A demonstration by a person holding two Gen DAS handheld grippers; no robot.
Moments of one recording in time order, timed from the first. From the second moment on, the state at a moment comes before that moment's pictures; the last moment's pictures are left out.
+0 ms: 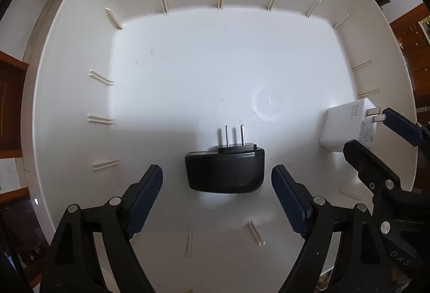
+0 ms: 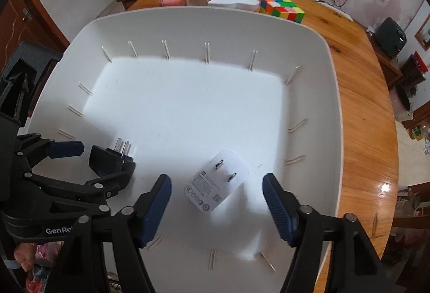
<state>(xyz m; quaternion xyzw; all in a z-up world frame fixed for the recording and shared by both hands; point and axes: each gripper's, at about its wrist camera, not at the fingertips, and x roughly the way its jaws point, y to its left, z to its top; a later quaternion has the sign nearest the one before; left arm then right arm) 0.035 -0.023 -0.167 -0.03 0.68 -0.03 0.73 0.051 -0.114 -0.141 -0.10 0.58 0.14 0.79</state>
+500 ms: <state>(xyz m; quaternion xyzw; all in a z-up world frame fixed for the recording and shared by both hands) 0.004 -0.026 -0.145 -0.03 0.66 -0.04 0.75 0.031 -0.114 -0.113 -0.11 0.54 0.14 0.82</state>
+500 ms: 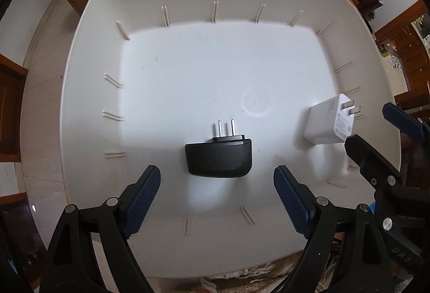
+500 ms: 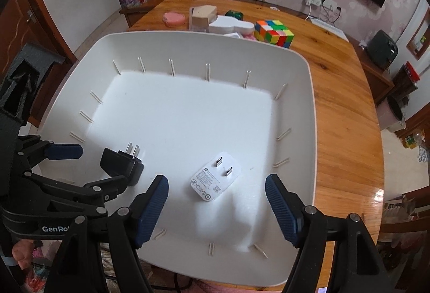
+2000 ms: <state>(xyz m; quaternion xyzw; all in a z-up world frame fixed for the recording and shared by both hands) 0.319 0.036 -0.091 -0.07 0.55 0.01 0.83 0.312 -0.161 -0.017 -0.10 0.50 0.10 0.86</state>
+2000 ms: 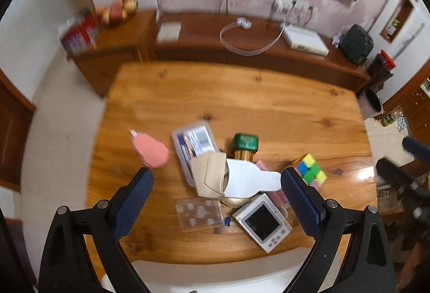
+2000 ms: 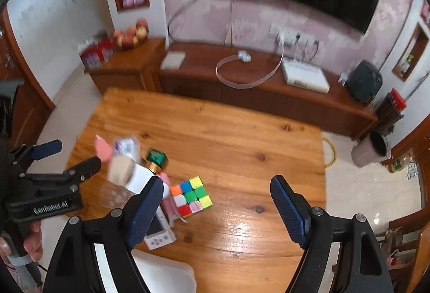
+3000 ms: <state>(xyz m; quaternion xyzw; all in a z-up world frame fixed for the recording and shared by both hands) 0.344 0.046 -0.173 -0.10 0.61 0.05 0.79 0.343 -0.131 -0.168 -0.15 0.60 0.18 0.77</state>
